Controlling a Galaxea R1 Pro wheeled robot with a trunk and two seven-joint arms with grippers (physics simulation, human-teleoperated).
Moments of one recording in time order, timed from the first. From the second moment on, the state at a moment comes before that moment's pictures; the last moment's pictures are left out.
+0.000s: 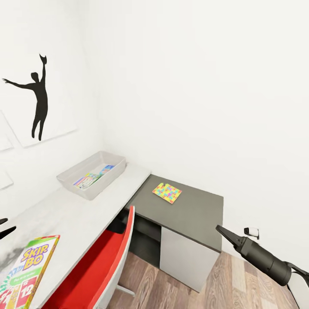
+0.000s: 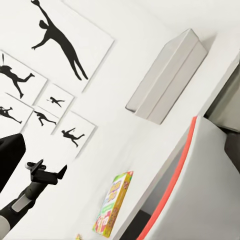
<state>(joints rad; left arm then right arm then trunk) -0.38 0.75 0.54 -0.69 0.43 0.84 -1.57 -0.09 -0.22 -0.30 -1.51 -0.80 0.76 0.95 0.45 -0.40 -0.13</state>
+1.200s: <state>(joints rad) -0.38 0.75 0.54 -0.69 0.43 0.84 -1.57 -0.09 -0.22 -0.30 -1.51 -0.80 0.76 0.95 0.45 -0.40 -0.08</state>
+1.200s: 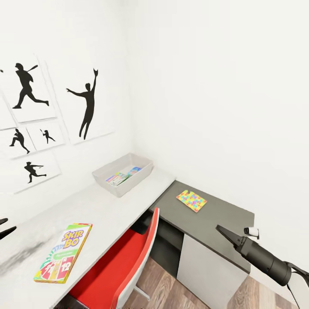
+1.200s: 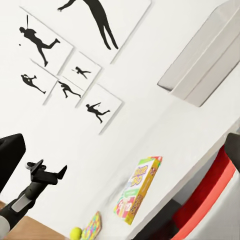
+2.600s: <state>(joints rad) -0.38 0.75 0.54 -0.69 0.43 0.84 -1.57 -0.09 -0.22 -0.30 -1.51 -0.80 0.76 0.94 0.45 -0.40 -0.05</state>
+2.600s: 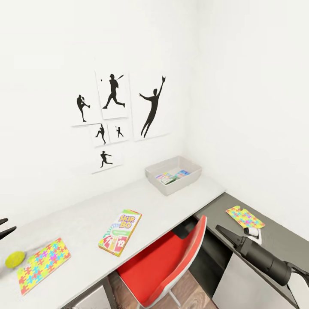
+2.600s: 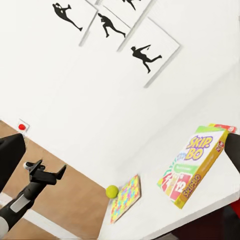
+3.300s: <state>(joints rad) -0.38 0.75 0.54 -0.69 0.43 0.84 -1.57 -0.09 -0.22 -0.30 -1.51 -0.80 0.76 0.94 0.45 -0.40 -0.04</state>
